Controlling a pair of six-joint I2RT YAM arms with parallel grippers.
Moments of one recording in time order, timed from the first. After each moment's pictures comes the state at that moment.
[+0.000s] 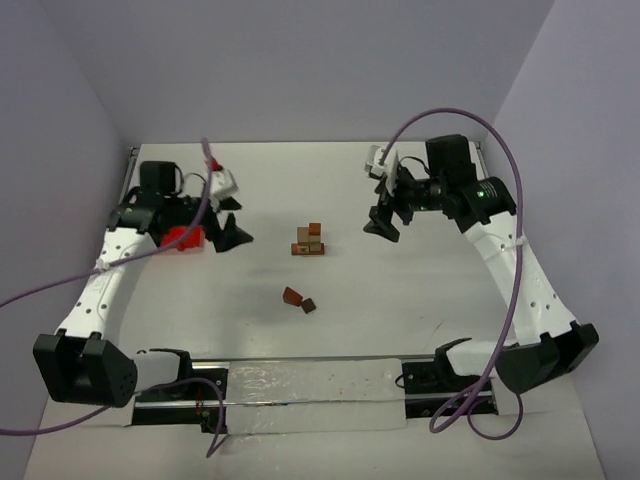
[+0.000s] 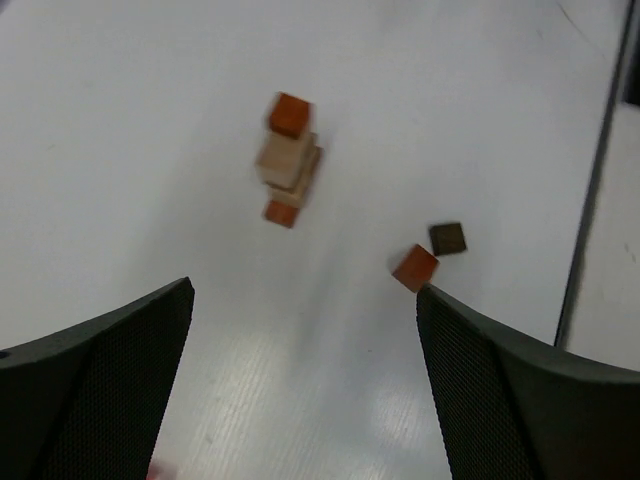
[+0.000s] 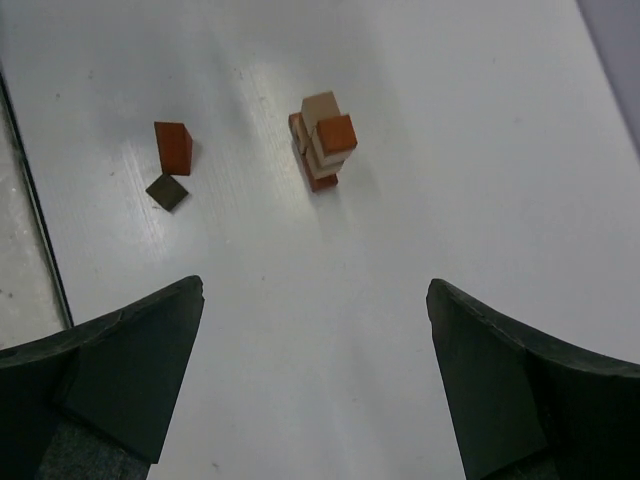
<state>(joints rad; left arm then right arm) -0.11 1.26 1.19 -0.70 0.94 0.64 0.33 1.29 1.51 -0.95 -0.66 -0.71</state>
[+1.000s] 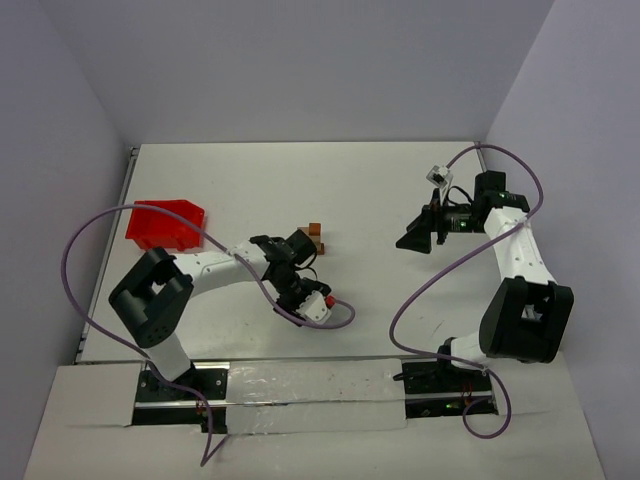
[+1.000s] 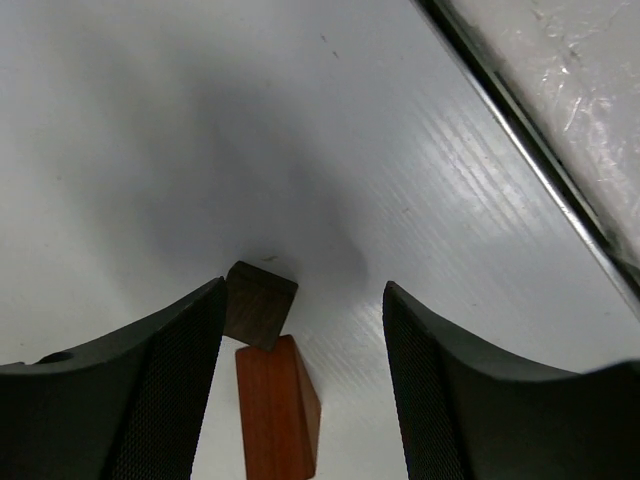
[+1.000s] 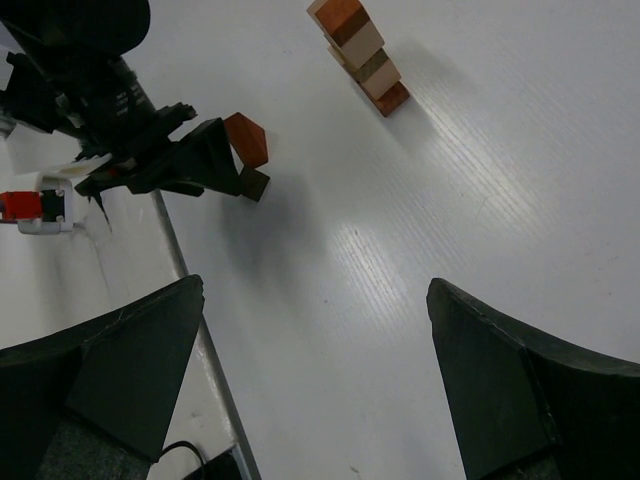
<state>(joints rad) -0.89 1.68 1.04 -0.72 0.59 1.38 -0.21 1.41 1.13 -0.98 -1.16 -0.69</state>
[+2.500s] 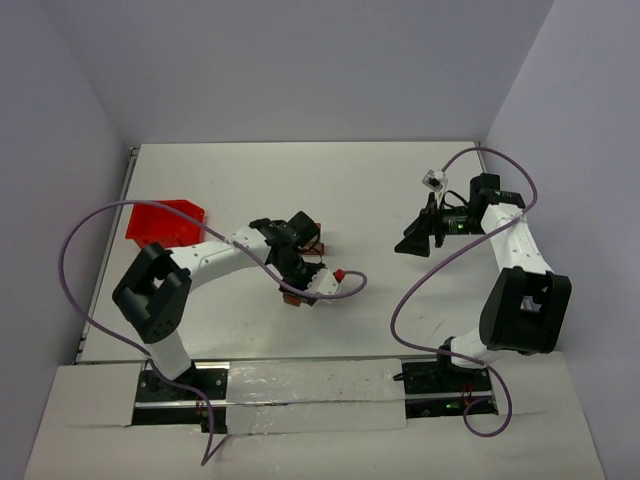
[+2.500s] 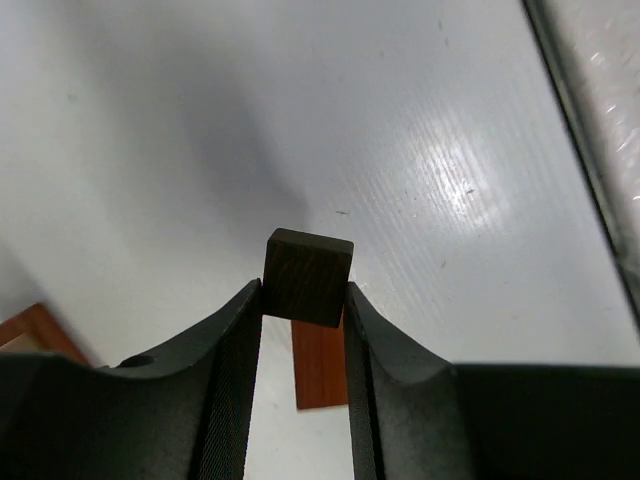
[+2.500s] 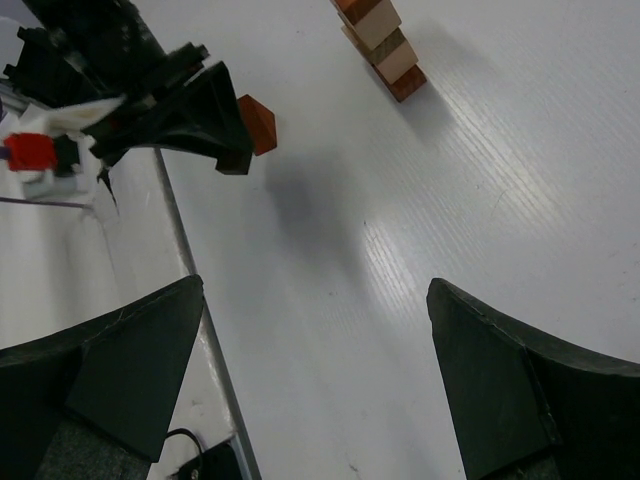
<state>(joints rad) -0.85 1.74 1.19 -0.79 0.53 1.22 -0.19 1.46 1.13 -1.05 -1.17 -0.80</state>
